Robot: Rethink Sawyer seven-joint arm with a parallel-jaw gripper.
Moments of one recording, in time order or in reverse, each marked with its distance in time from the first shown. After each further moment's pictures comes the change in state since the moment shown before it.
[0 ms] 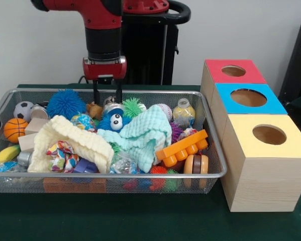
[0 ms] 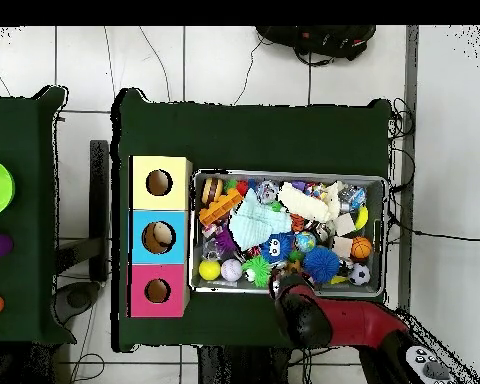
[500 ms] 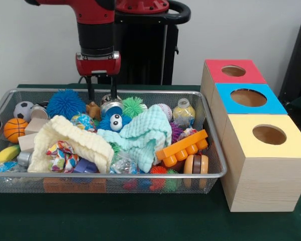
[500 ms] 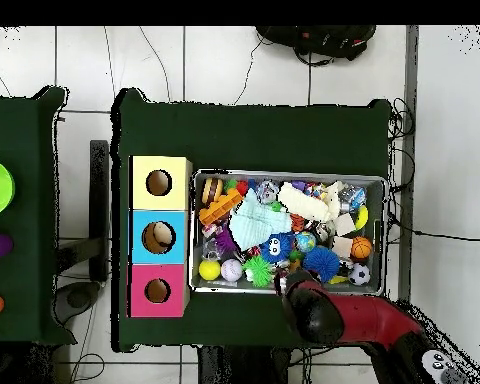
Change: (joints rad) arm -0.062 -0.052 0.071 0.001 0.026 0.118 0.000
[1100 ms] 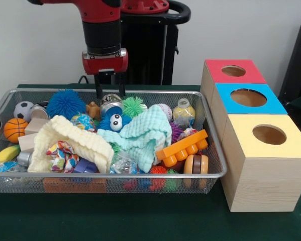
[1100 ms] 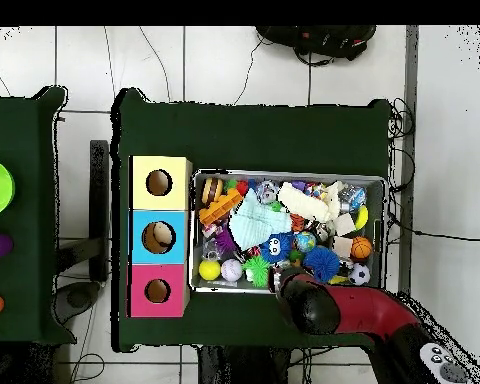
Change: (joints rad) arm -0.007 -0.016 0.063 0.000 0.034 0.088 0.000
